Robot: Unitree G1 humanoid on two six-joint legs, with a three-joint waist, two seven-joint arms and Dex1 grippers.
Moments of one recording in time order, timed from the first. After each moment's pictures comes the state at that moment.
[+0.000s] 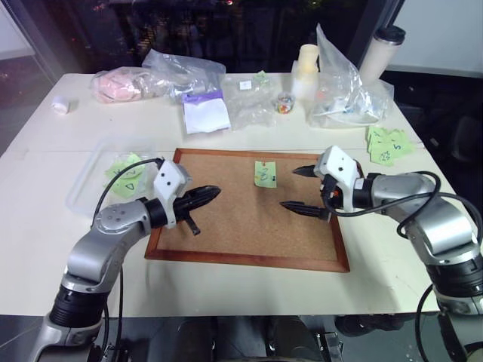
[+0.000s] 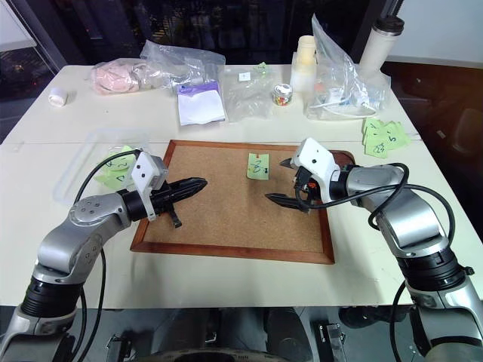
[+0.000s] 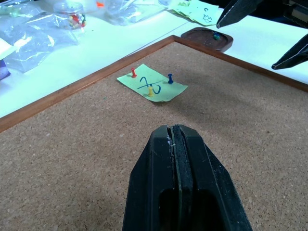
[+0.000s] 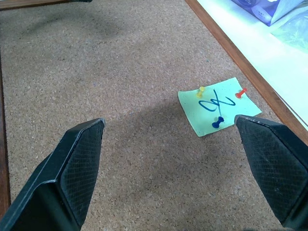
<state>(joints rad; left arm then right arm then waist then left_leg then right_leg) -0.26 0.54 -0.02 -0.35 -0.44 0.55 -0.73 -0.46 -0.79 0.10 -0.31 0.36 0.67 0.91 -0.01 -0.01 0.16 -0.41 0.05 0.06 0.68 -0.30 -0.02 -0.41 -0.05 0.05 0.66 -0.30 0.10</state>
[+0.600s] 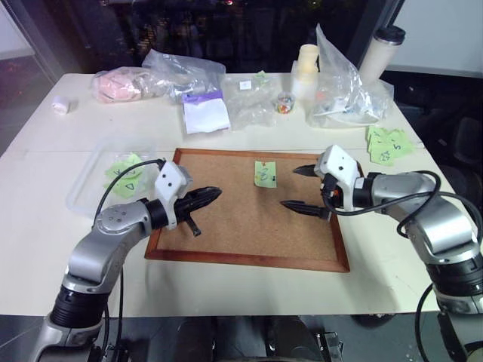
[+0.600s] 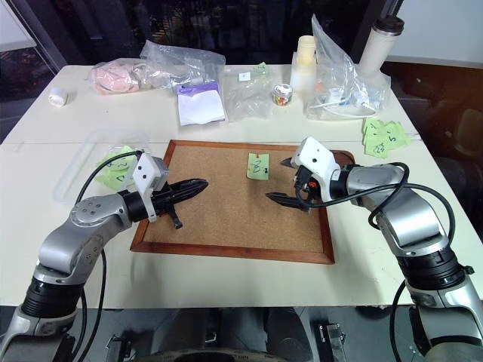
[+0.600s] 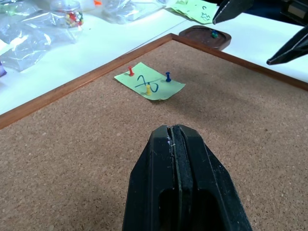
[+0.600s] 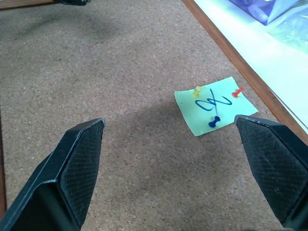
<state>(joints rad) -0.26 0.54 -0.02 -0.35 -0.43 0.55 -0.74 -0.47 -0.78 0.10 -0.29 0.35 0.67 0.91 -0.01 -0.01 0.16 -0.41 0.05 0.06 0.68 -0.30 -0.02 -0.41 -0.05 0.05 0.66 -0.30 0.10</state>
